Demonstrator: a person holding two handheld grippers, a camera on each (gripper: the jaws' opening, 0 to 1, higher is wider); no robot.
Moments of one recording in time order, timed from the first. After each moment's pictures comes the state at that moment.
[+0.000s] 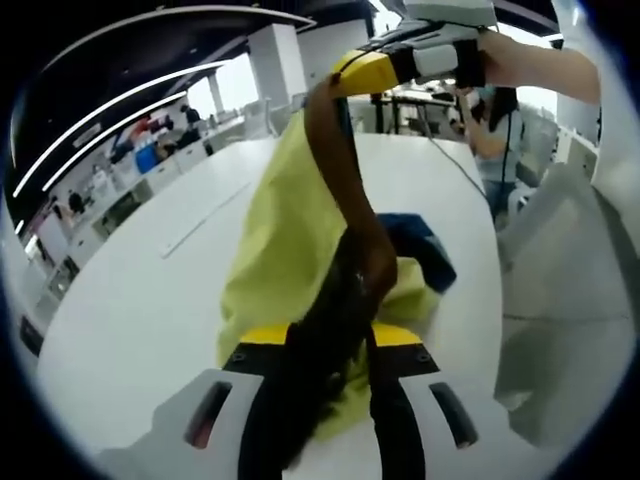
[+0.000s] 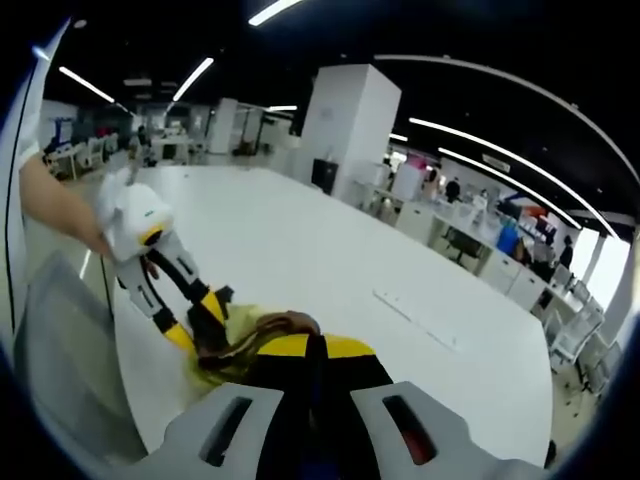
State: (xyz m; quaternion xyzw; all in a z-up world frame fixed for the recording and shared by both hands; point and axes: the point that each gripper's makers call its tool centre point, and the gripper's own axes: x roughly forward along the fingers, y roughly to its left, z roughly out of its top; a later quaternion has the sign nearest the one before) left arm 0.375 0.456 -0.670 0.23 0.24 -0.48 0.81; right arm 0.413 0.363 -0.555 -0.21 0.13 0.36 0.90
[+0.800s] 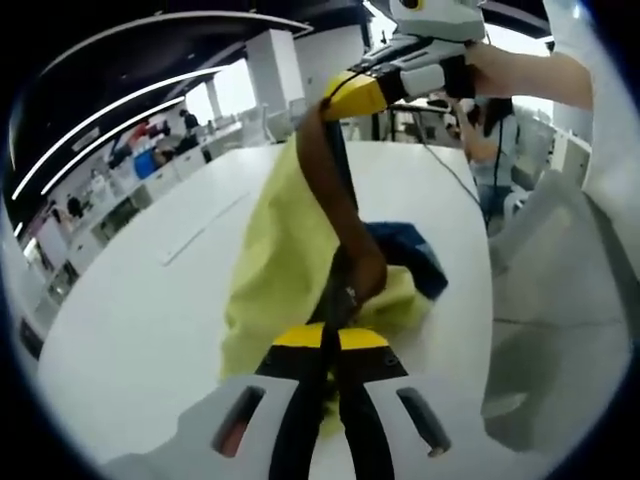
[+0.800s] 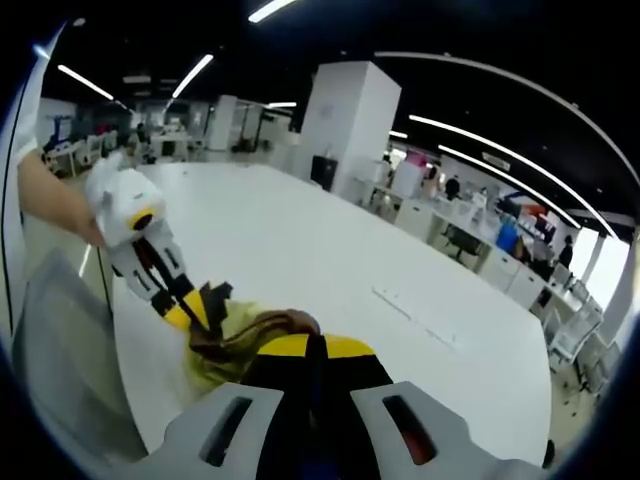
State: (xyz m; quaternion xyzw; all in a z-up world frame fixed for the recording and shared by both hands) left arm 0.370 0.458 -0.659 0.23 0.23 -0.48 0.81; right arm 0.412 0.362 -0.559 -0.21 0.14 0.36 0.90
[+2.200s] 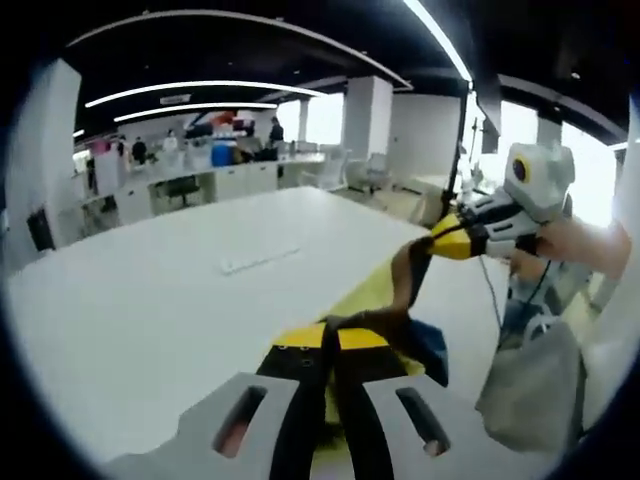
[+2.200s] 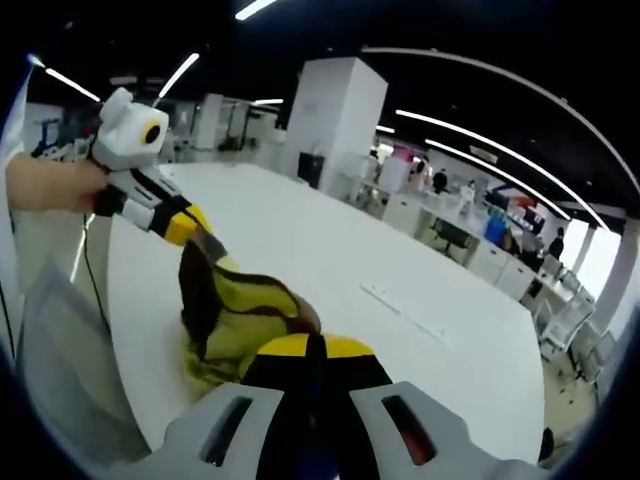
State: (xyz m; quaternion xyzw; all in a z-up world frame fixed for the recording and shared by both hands) left arm 0.402 0.488 -0.545 0.04 0.19 -0.37 0.91; right arm 0.409 0.353 -0.541 -0.20 0.14 0.33 0.91
